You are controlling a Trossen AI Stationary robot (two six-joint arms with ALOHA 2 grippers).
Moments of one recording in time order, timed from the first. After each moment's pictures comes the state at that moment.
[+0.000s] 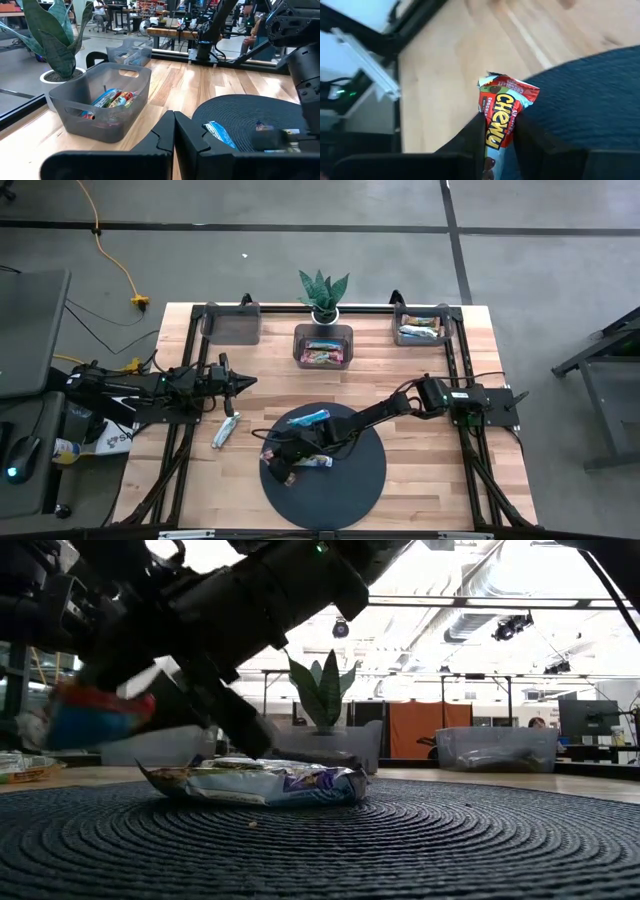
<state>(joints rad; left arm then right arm) -0.10 0.15 0.01 0.05 -0.32 -0.08 0.27 2.38 1.77 0.01 0.00 0.89</state>
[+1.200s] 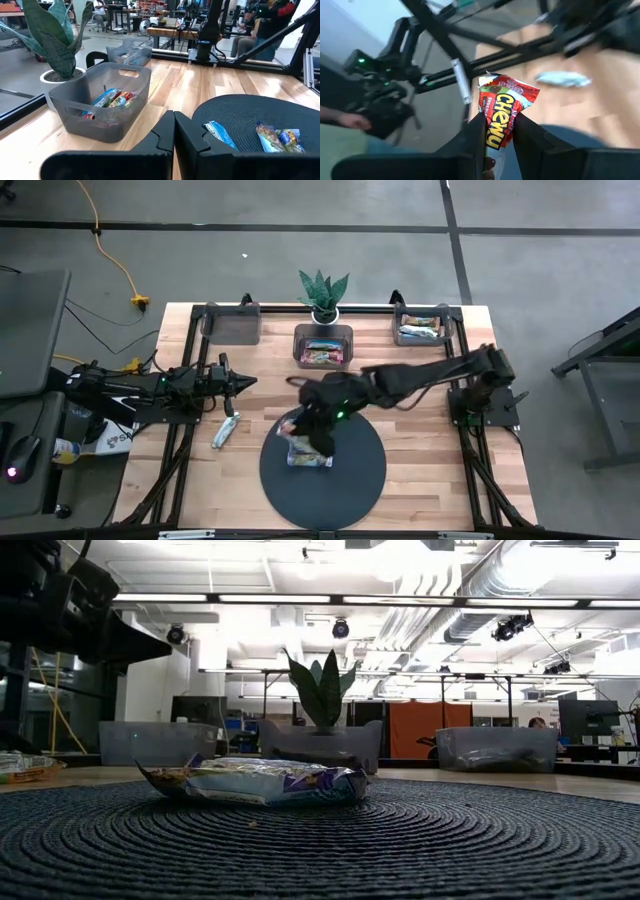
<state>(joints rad) -0.10 0.15 0.01 0.05 -0.32 -0.08 0.21 1.81 1.78 -0.41 -0.14 0.51</state>
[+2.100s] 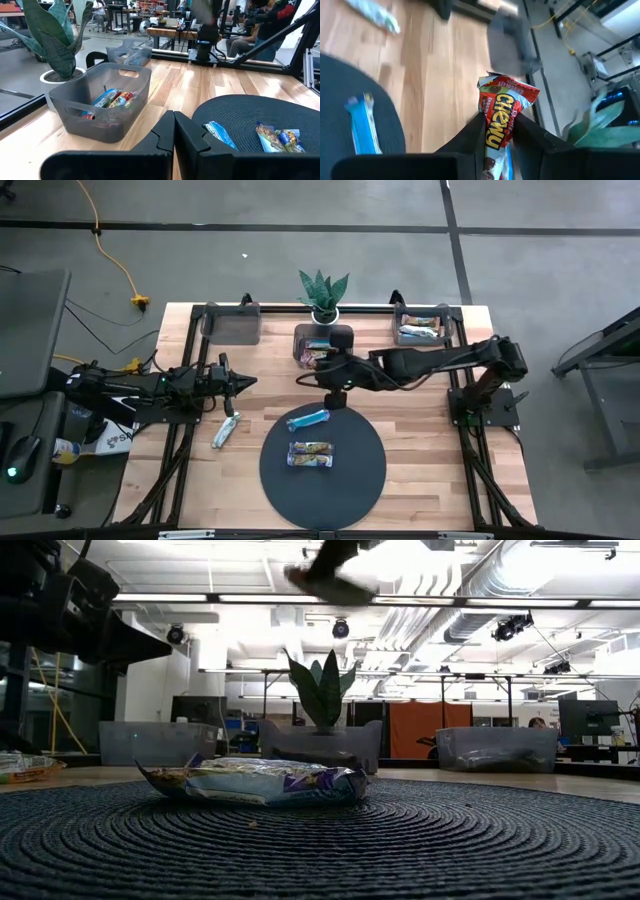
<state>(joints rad) -0.10 0.15 0.01 0.05 -0.32 -0.08 0.10 1.70 1.56 -0.54 0.49 -0.24</state>
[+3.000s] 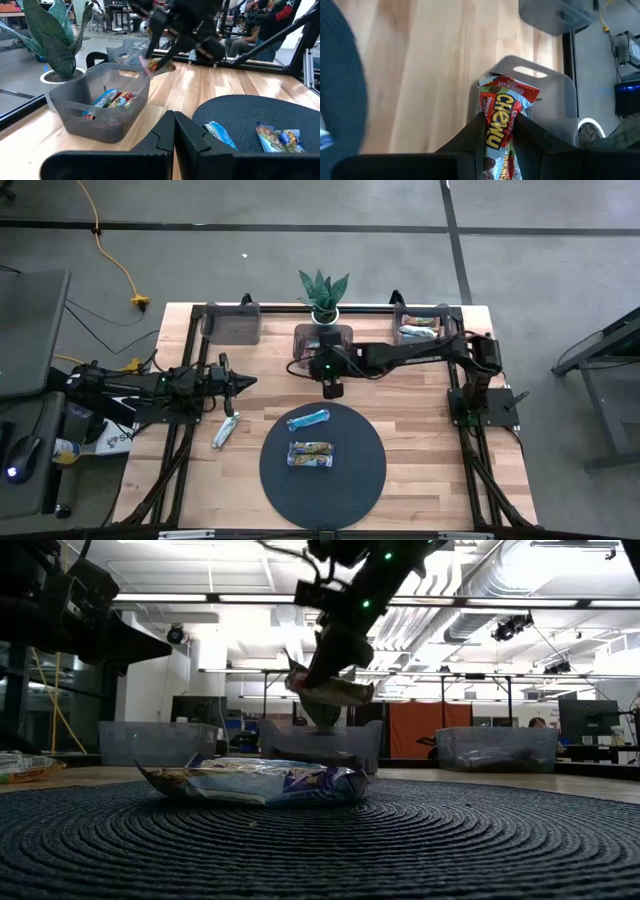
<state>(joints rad) -0.10 0.15 0.01 0.05 -0.32 -0.08 -0.09 1.87 1.43 -0.42 0.32 -0.40</state>
